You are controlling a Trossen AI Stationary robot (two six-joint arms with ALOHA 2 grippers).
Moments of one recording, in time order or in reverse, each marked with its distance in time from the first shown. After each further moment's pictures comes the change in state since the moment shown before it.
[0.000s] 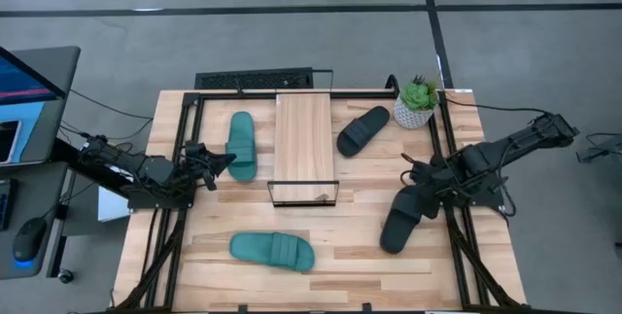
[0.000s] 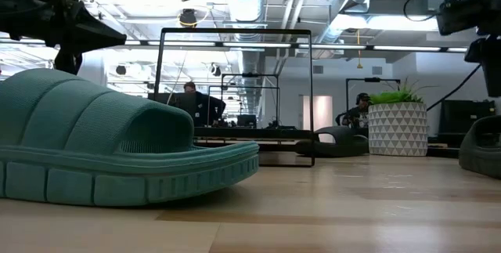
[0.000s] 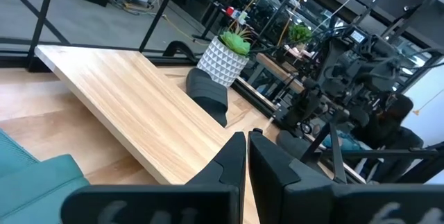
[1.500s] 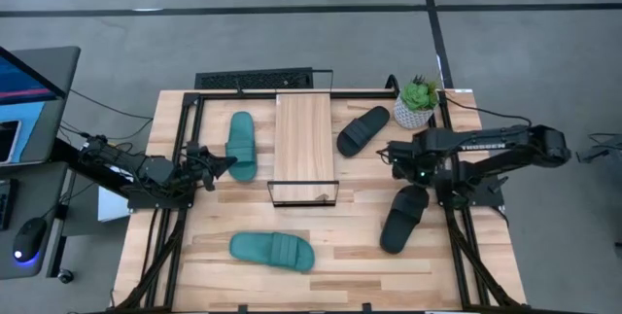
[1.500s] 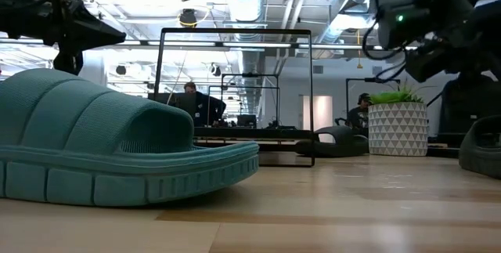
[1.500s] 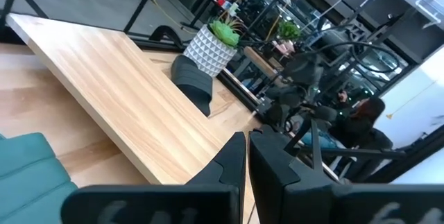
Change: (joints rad) left arm 0.000 0.000 0.000 0.000 0.061 -0.095; right arm -0.561 0.336 -0.017 0.009 -0.554 -0.670
